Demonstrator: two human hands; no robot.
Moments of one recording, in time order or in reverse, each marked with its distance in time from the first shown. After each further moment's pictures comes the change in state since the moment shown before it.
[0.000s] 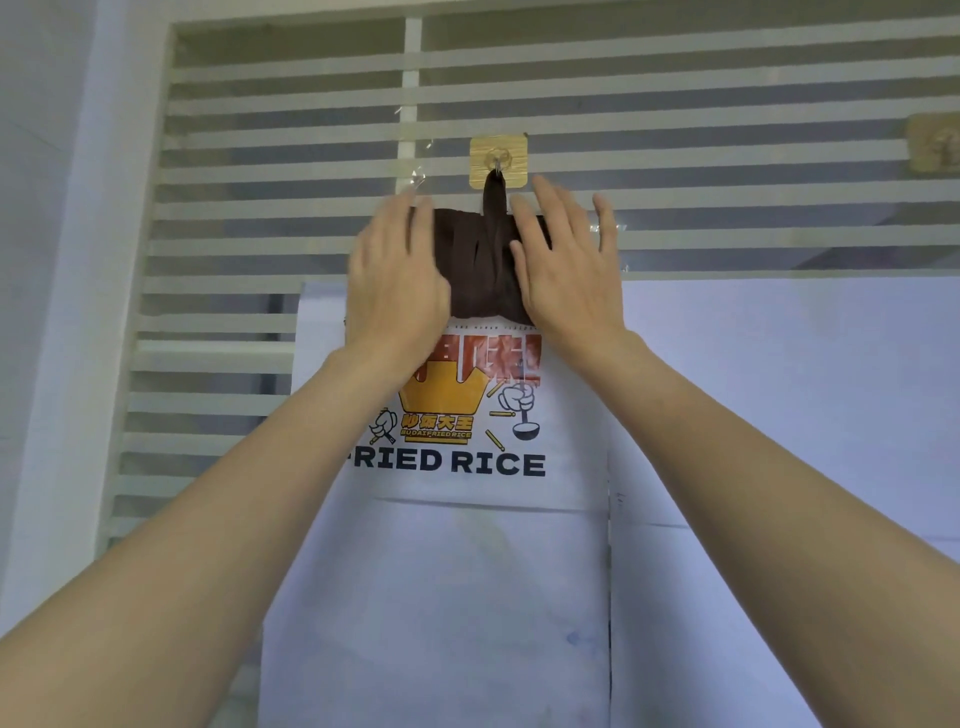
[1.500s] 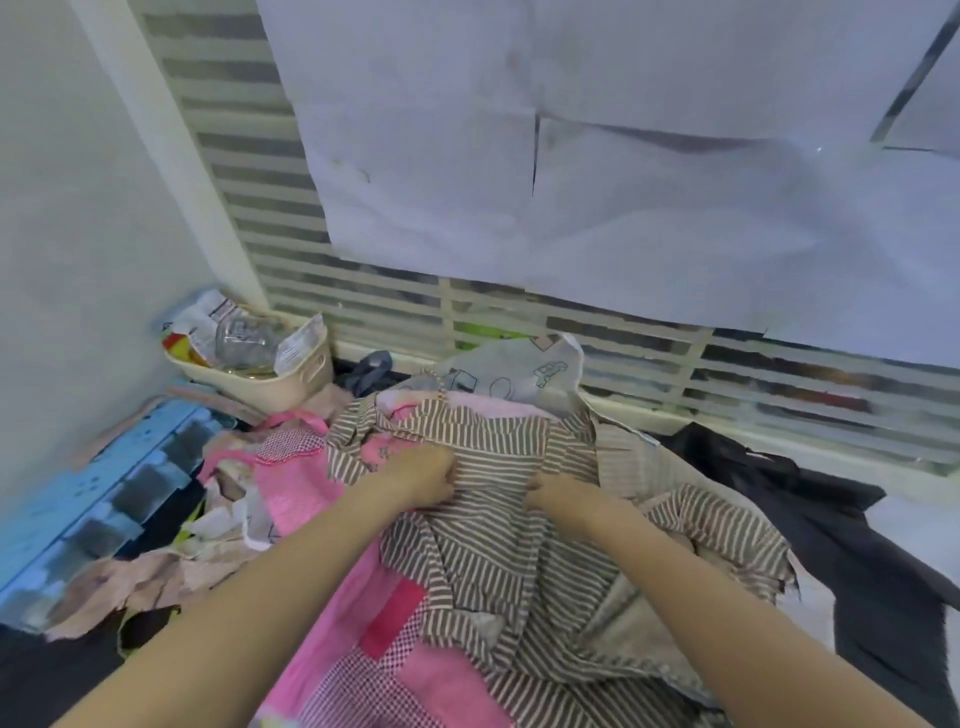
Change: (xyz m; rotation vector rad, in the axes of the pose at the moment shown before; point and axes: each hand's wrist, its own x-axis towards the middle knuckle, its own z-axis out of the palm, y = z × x) left_hand -0.561 0.168 -0.179 -0.031 -1.960 -0.352; right_hand -0.612 -0.042 -0.309 0.773 -2.002 -0.399
